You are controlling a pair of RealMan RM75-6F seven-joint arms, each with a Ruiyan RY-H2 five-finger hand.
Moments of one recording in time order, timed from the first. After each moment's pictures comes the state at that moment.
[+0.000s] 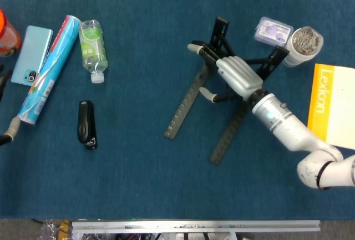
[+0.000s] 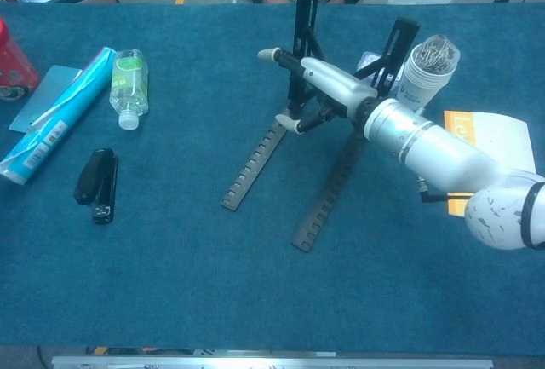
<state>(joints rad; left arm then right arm) -0.13 -1.10 0.00 -1.66 1.54 1.44 0.03 0.76 -1.73 0.19 -1.32 -1.32 0.86 0.26</state>
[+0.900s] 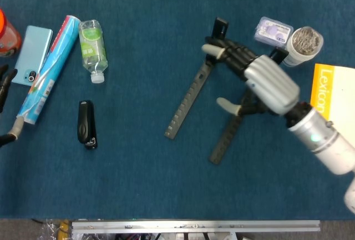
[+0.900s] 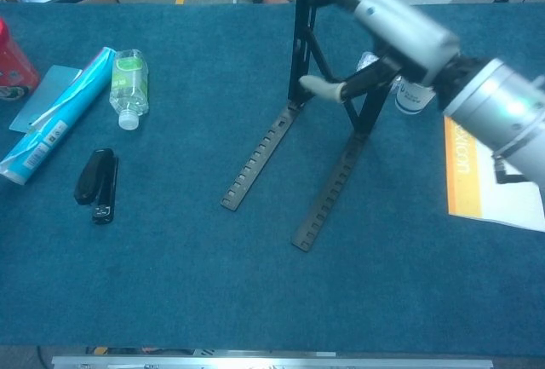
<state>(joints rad) -0.14 -1.12 0.00 -1.67 1.52 1.41 0.07 0.64 -1.39 0.13 -1.76 -1.57 1.16 0.20</state>
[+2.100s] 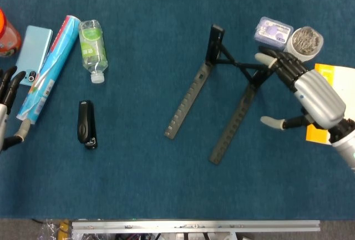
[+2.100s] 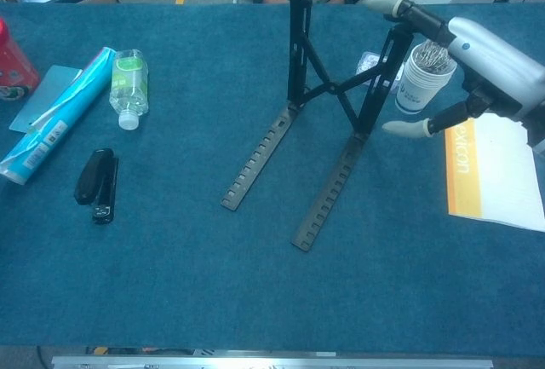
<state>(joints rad) -0.14 -1.11 0.00 -1.72 1.53 1.40 0.13 0.48 -1.28 0.01 -1.74 -1.65 1.26 0.30</state>
